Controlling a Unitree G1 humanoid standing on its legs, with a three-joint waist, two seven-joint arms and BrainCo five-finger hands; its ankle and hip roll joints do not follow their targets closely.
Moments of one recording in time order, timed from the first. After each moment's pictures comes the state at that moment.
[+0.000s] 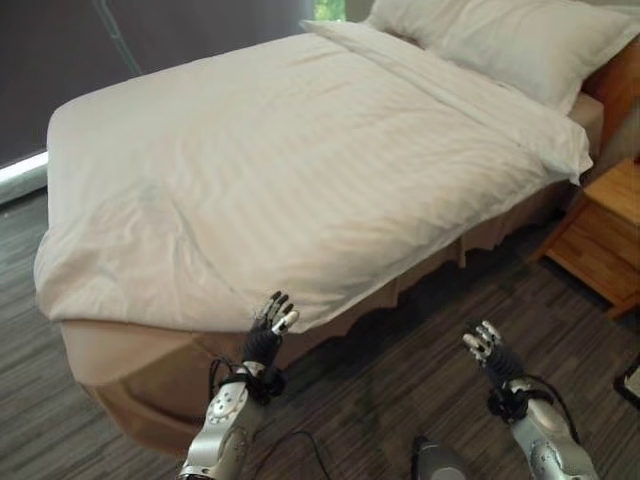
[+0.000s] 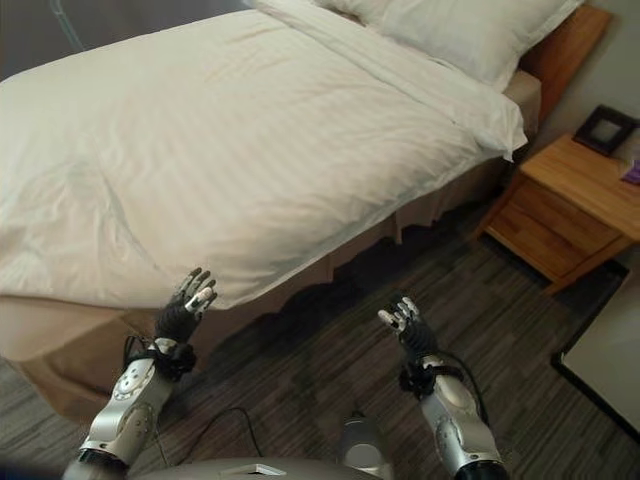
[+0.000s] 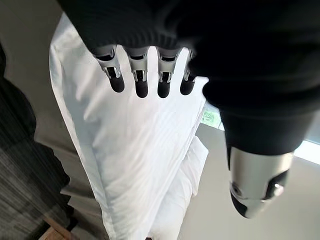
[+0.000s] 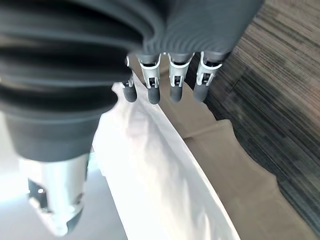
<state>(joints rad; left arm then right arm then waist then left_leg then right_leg) 0.09 0.31 -0.20 0.15 -0.69 -0.12 -0.01 0.14 -0.37 0.17 0.24 0.64 -0.07 0.07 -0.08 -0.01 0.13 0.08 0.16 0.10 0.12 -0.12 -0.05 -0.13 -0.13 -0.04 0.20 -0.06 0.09</state>
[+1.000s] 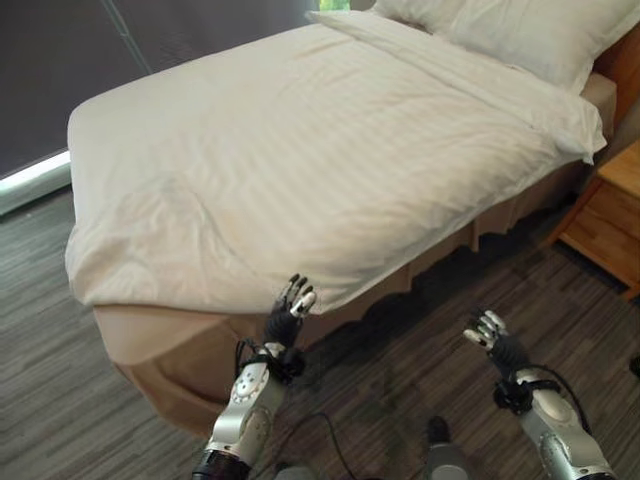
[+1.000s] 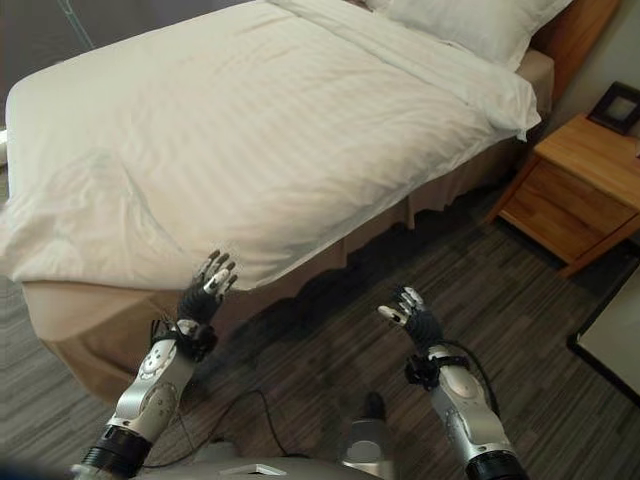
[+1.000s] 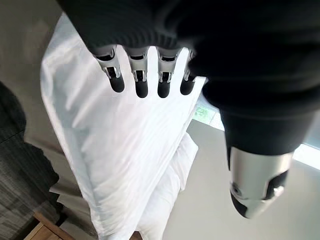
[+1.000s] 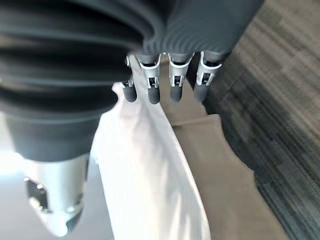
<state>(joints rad) -0.04 0.29 -0.23 0.17 -0.74 -0.15 0.03 0.12 -0.47 0.14 0.23 0.56 -0.08 0.05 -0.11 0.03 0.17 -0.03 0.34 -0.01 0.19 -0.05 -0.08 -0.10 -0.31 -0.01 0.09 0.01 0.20</state>
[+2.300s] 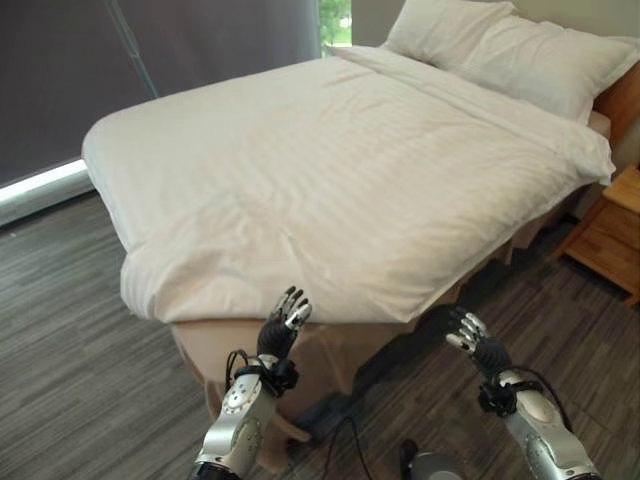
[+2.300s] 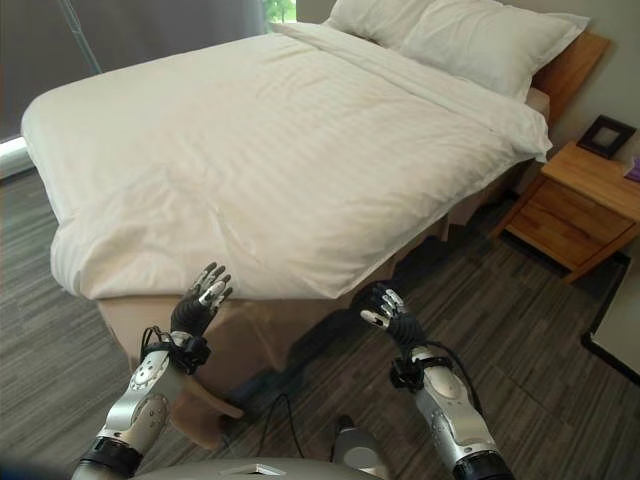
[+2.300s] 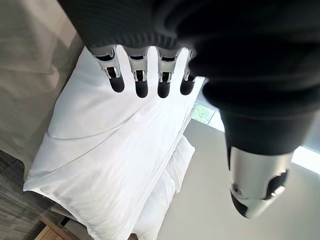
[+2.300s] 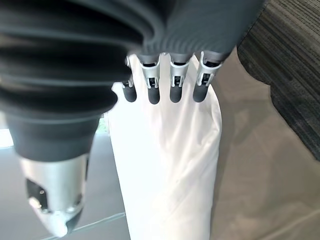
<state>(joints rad) 0.06 0.31 -0.21 0.17 -0.73 -0.12 0.00 0.10 -0.40 0.22 0.20 0.51 -0.07 0.08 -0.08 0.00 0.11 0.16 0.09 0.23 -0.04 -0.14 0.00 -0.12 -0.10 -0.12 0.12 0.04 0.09</state>
